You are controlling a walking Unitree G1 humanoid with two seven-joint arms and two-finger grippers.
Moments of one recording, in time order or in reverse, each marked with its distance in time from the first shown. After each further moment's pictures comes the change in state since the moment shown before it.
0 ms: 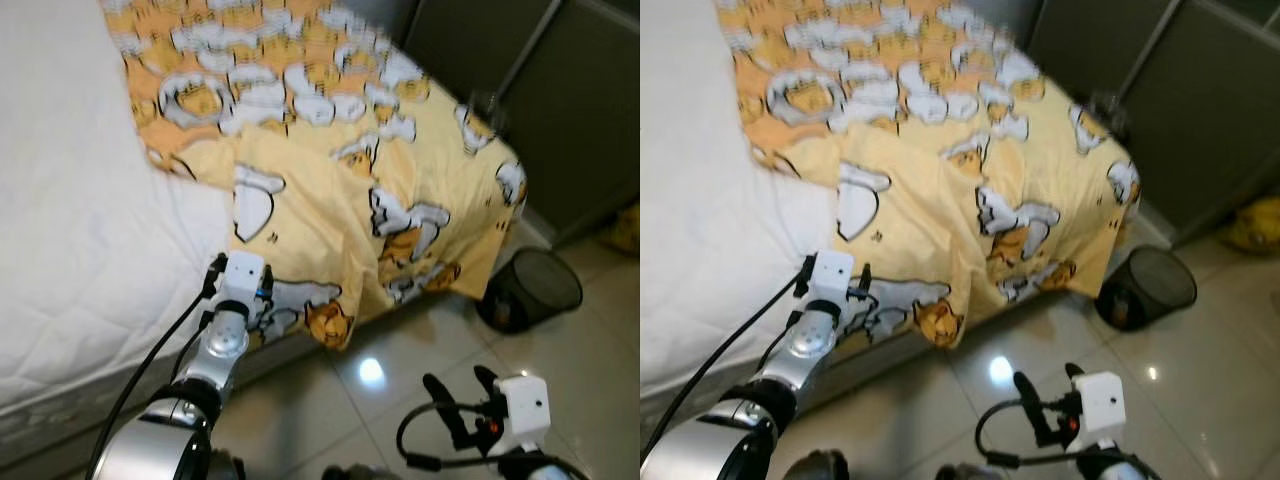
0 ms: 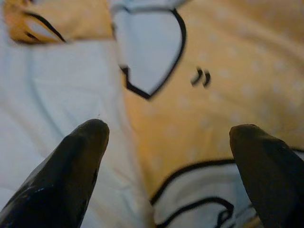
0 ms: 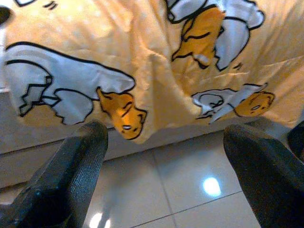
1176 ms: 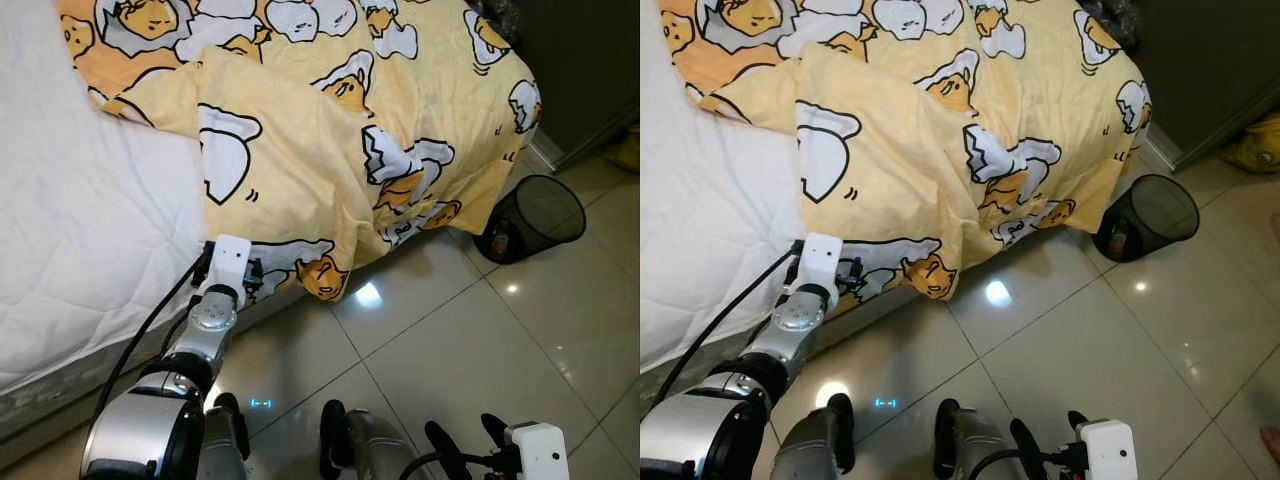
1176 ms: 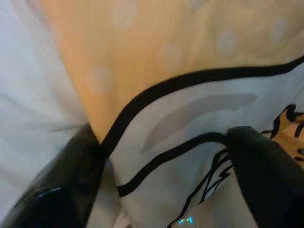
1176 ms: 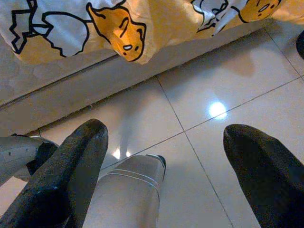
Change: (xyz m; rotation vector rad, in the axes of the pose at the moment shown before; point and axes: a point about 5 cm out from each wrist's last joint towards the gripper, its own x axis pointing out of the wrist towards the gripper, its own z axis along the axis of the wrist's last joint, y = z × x) left arm 0.016 0.018 0.008 -0.043 0.127 -0.018; right arm -0.050 0.022 -0.005 0.059 0.131 -0.039
